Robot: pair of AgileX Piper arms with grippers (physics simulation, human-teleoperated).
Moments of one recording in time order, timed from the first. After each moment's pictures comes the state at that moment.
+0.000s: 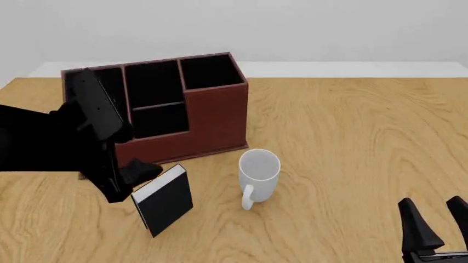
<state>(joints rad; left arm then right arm) -0.61 1.04 -1.10 0.95 0.42 0.05 0.00 0.00 -0.03 0.02</state>
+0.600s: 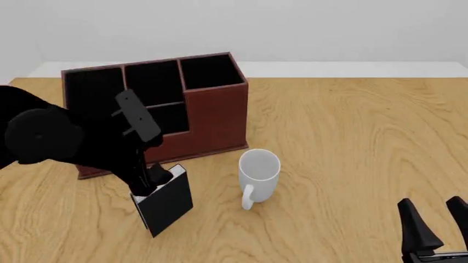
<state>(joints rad) -0.54 1.21 -1.06 0.90 0.43 0.05 0.00 0.00 -0.03 0.01</state>
